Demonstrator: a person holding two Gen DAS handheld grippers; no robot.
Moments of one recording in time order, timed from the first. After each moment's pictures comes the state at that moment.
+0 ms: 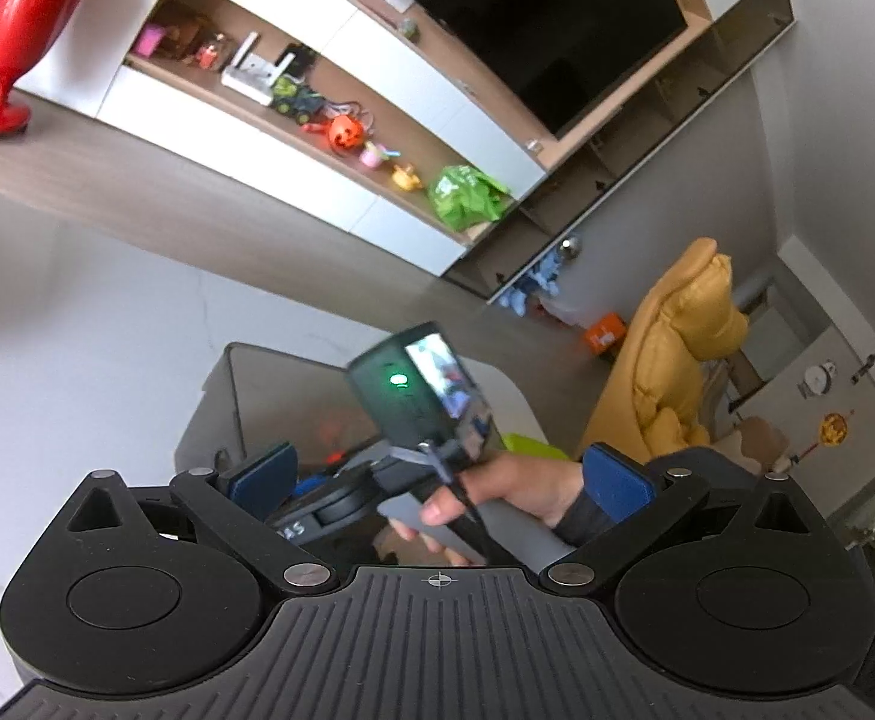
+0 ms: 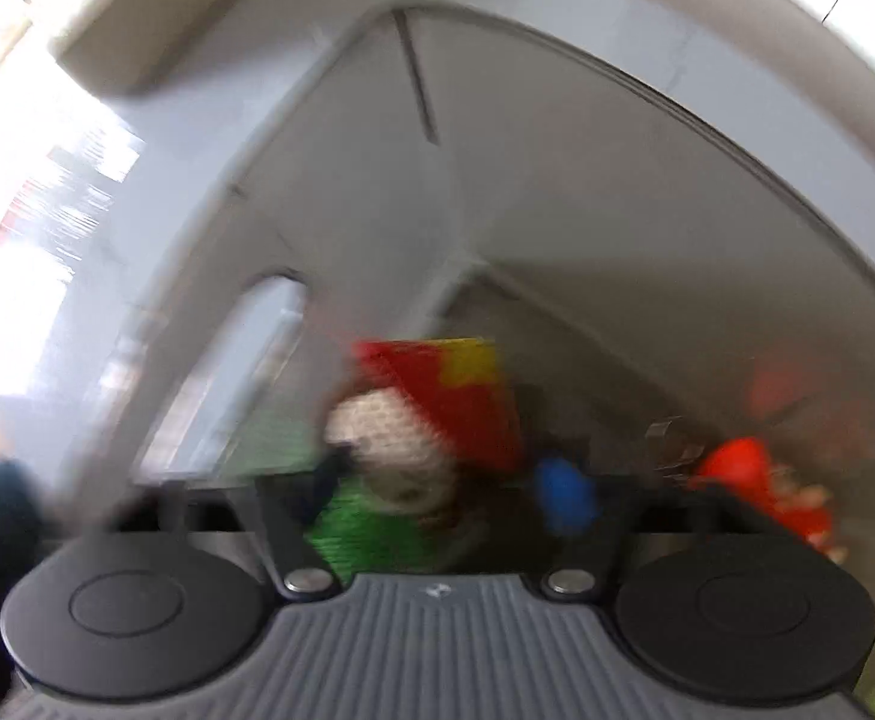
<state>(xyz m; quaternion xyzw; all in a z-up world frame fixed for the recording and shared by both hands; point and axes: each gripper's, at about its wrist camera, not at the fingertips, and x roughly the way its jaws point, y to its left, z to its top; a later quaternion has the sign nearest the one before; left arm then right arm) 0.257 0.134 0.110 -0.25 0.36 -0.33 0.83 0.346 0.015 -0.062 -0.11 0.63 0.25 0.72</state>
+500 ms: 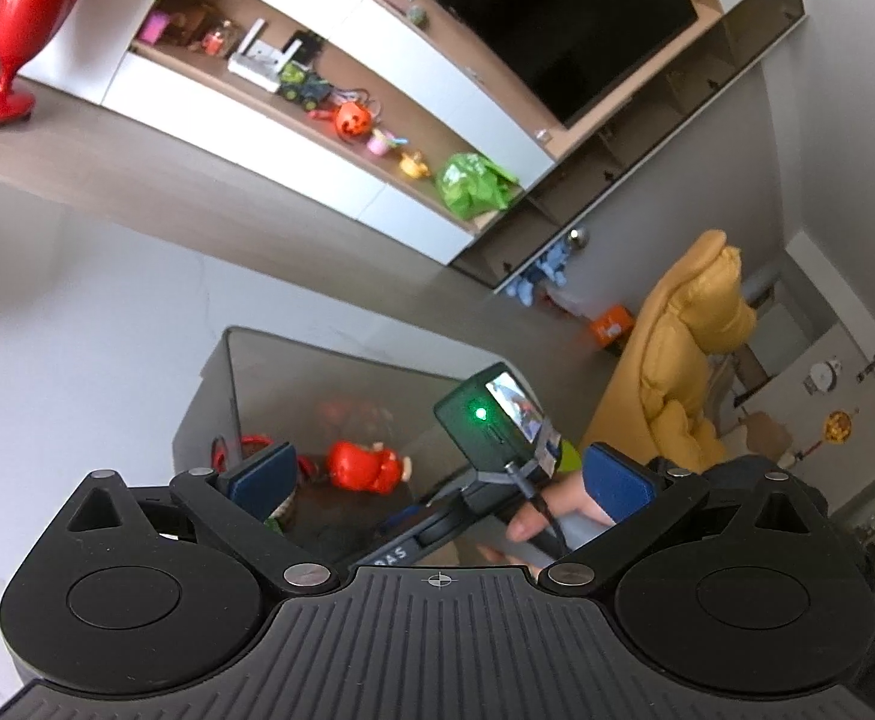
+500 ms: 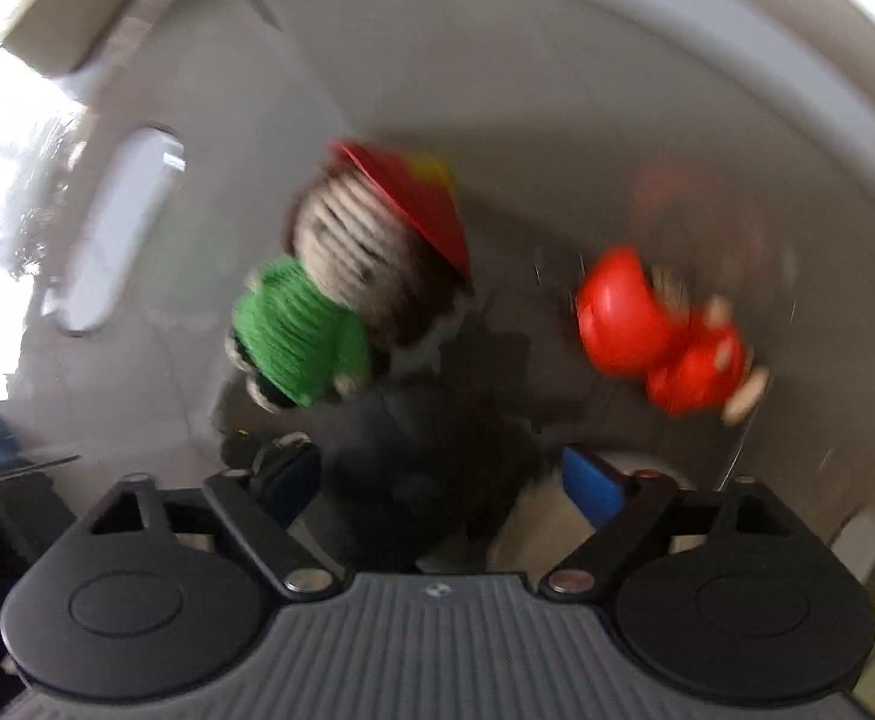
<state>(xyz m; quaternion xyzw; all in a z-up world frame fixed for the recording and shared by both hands) 0.259 0.121 0.103 -0.25 0.37 -0.33 0.83 0.329 -0.044 -0.070 -0.08 0.70 0.19 0.68</state>
